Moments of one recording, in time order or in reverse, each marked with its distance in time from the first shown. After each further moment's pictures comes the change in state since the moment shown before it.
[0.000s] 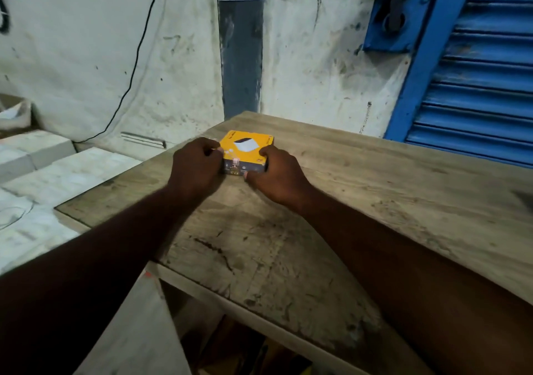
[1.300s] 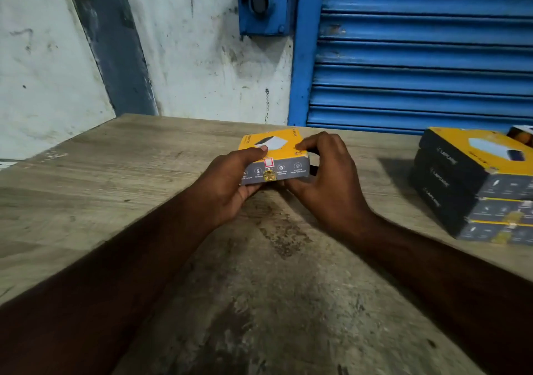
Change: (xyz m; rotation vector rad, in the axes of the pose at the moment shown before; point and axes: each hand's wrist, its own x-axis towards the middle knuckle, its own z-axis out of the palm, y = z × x) left_hand -0.094 0.198 0.172 -1.076 -0.721 -0.512; right_hand -0.107 0.185 -0.168 0.018 0.558 -0.093
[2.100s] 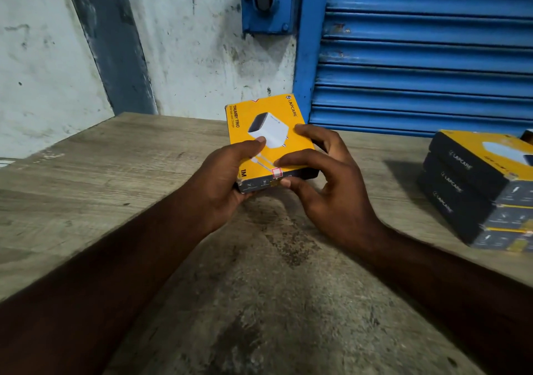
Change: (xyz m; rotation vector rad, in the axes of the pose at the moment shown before) left_hand -0.014 0.015 -0.006 0.015 -0.163 0.056; right_hand -0.004 -0.011 -0.003 0.143 -0.061 -0.158
